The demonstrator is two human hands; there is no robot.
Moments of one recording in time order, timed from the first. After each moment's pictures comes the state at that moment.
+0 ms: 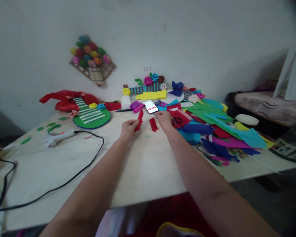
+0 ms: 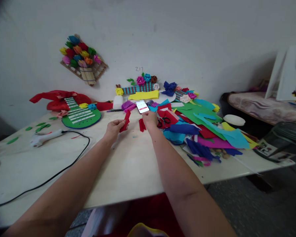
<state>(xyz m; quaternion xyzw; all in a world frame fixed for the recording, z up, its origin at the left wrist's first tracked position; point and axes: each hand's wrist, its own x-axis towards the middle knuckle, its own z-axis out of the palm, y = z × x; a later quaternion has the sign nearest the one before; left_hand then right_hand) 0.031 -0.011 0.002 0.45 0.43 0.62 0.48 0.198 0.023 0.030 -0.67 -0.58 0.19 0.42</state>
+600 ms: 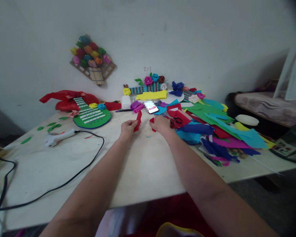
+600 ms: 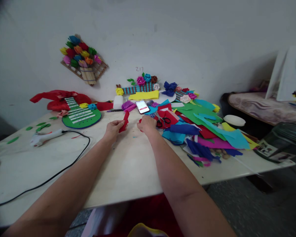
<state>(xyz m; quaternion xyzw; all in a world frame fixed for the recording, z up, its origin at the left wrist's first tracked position) 0.027 -0.010 -0.001 0.44 0.46 0.62 0.46 0.186 0.011 0.030 -0.69 -0.71 0.02 0.15</state>
